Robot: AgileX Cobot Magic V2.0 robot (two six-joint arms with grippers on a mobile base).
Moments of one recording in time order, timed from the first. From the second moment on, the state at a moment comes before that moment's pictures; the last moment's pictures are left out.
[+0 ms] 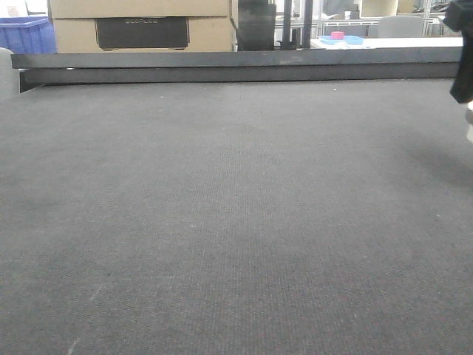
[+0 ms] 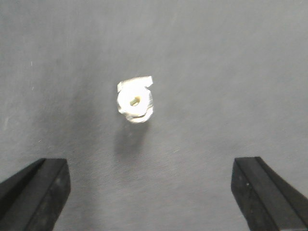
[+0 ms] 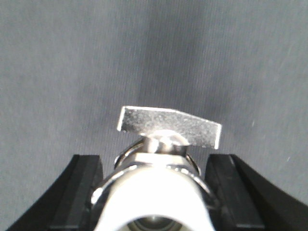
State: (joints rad) left arm 0.18 1.36 -1.47 -0.05 1.20 0.21; right arm 0.10 1.52 -1.21 0.10 0.94 -0.10
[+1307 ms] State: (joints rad) left arm 0.18 1.89 -1.49 -0.05 0.98 0.24; right arm 0.10 1.50 -1.19 0.12 0.91 -0.10
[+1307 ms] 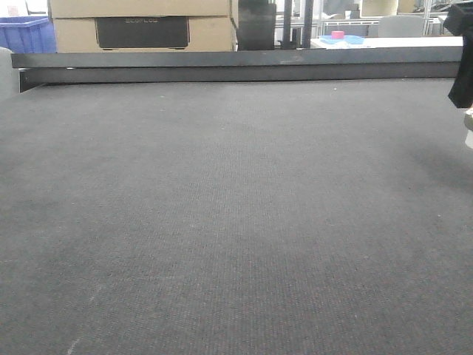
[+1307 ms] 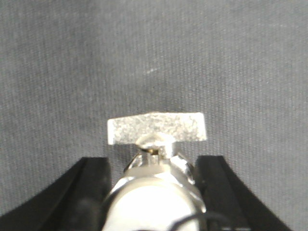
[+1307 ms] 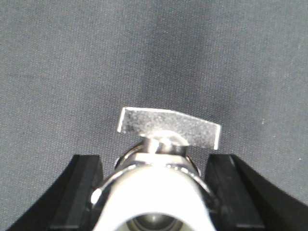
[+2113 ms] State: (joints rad) left arm 0.11 1.42 -1.54 -0.13 1.09 0.21; right arm 0.10 1.30 -1.35 0.12 0.95 -0.10
